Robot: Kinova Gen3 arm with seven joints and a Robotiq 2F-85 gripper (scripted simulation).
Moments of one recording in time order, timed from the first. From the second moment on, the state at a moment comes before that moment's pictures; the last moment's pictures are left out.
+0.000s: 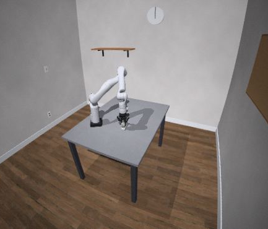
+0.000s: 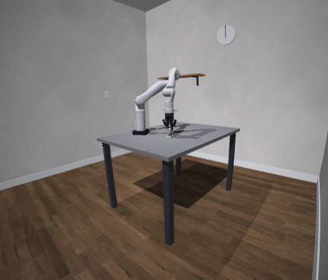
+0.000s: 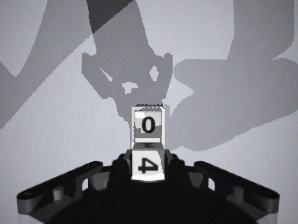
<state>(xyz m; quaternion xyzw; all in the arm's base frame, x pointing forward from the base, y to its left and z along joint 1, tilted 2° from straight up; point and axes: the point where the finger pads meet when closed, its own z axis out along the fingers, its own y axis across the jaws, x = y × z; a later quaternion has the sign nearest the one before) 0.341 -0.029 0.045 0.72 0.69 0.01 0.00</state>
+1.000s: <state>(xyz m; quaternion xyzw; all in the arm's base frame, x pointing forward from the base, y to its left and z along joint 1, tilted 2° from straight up) 0.342 -0.028 0.038 0.72 0.69 0.01 0.01</state>
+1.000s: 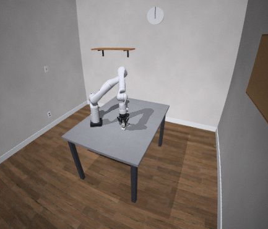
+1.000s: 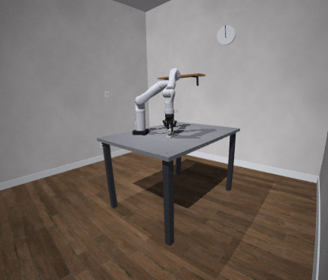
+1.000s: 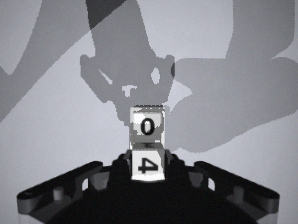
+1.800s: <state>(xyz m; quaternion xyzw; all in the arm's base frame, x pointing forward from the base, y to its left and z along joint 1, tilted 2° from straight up) 0.342 -0.028 0.022 0.72 0.69 0.01 0.01</state>
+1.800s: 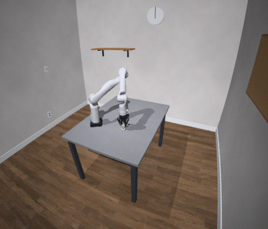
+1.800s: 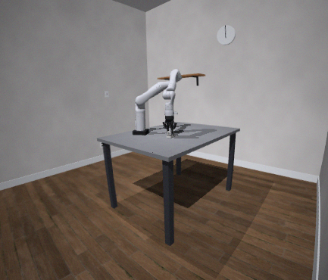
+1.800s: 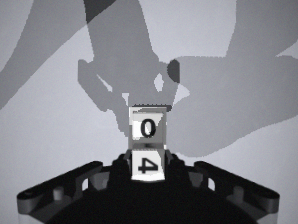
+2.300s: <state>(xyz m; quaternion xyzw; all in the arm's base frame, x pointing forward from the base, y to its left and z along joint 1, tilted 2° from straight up) 0.341 -0.029 0.020 0.72 0.69 0.01 0.00</state>
